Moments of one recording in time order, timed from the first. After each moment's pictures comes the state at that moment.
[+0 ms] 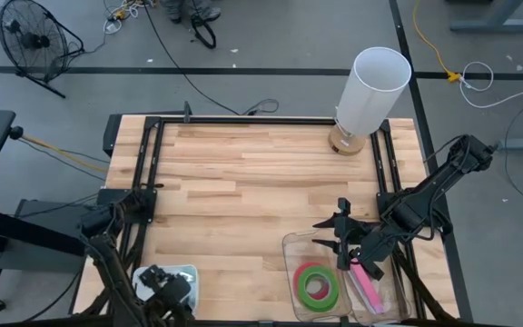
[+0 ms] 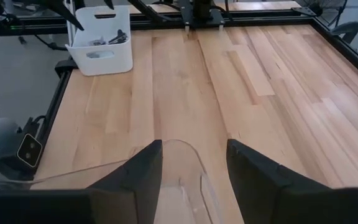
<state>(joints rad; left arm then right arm) -1.07 2.05 1.82 -1.57 -0.37 -1.79 0.71 1.19 0.90 -0.38 0.66 0.46</state>
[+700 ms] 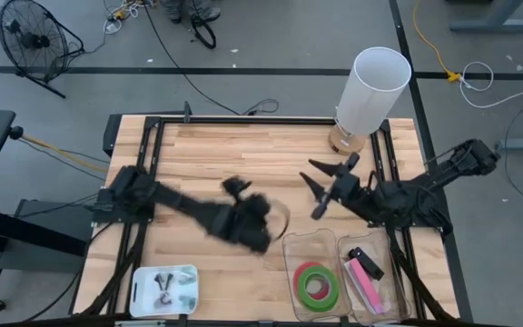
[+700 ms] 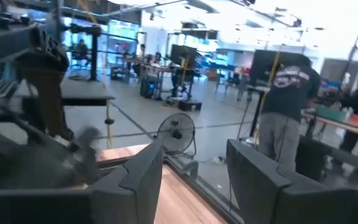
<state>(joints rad) -0.38 1.95 1.82 -1.21 -0.93 -0.66 0.47 1.19 0.90 0.47 1.03 -0.31</state>
